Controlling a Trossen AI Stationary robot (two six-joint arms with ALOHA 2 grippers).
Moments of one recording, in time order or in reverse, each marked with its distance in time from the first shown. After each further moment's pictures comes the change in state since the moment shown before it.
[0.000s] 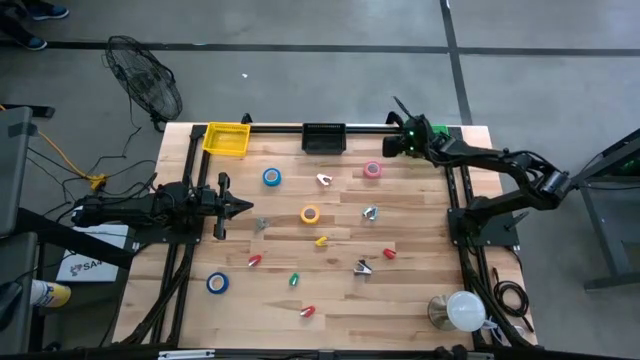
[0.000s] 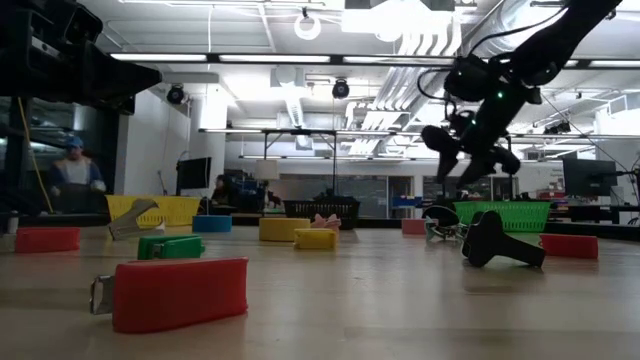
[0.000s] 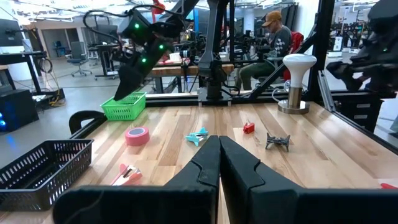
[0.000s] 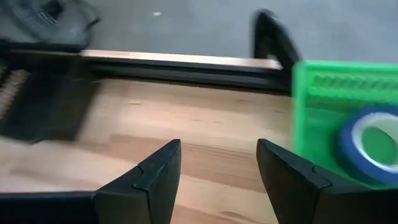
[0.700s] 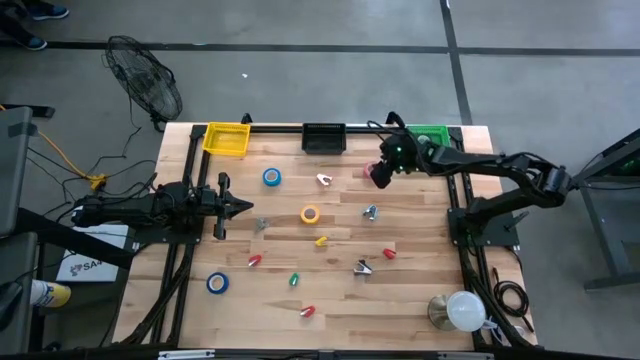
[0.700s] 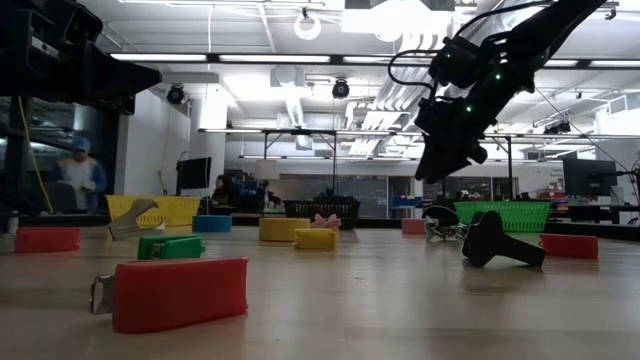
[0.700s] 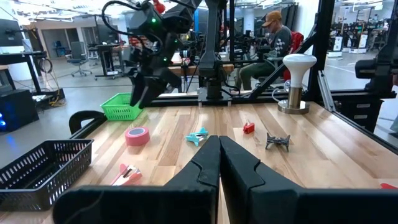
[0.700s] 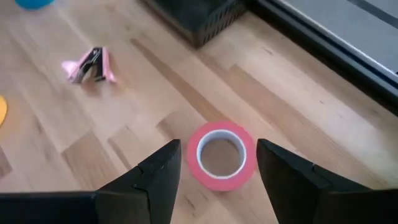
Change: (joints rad) left arm 0.000 0.000 0.000 0.000 0.000 0.000; right arm 0.220 0.000 0.034 -0.083 -0.141 -0.359
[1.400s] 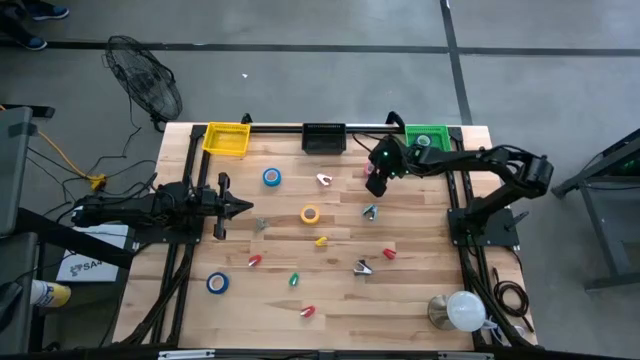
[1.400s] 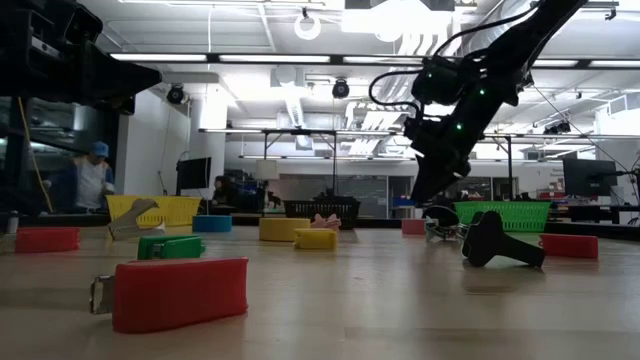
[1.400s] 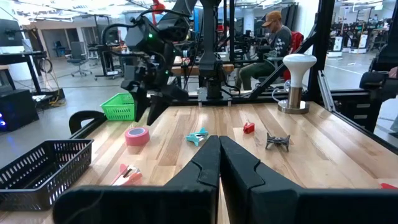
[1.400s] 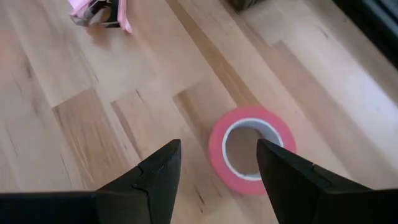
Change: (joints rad) left arm 0.000 0.000 0.000 0.000 0.000 0.000; right arm 0.033 0.157 0.051 -0.003 -0.043 -0.159
